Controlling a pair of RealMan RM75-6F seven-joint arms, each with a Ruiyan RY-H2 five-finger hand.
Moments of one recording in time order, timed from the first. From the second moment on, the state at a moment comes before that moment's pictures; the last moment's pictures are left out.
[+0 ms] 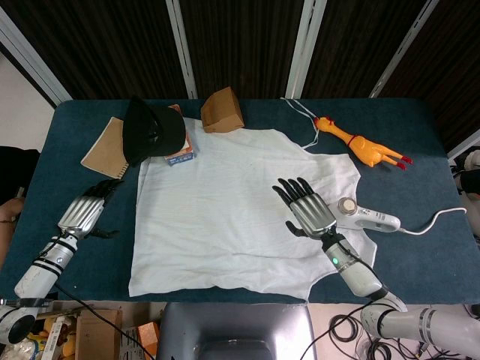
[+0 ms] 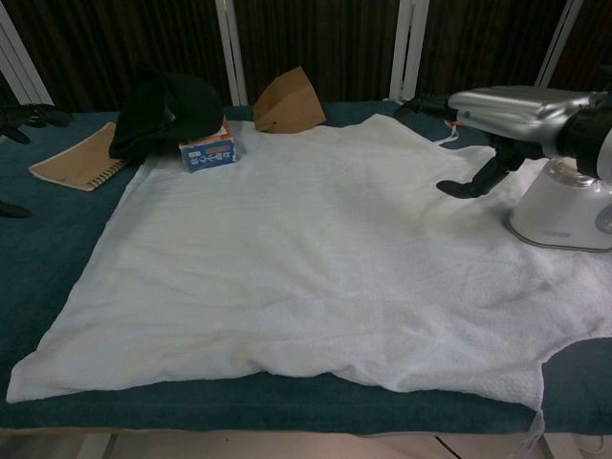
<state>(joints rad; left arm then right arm) -0.55 -1.15 -0.16 -1.50 1.33 0.90 -0.11 0.64 -1.39 0.22 -1.64 -1.21 0.93 -0.42</state>
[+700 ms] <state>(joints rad) -0.25 -1.04 0.09 -1.65 1.57 1.30 0.11 0.45 -1.07 0.10 -1.71 -1.22 1.07 -0.25</state>
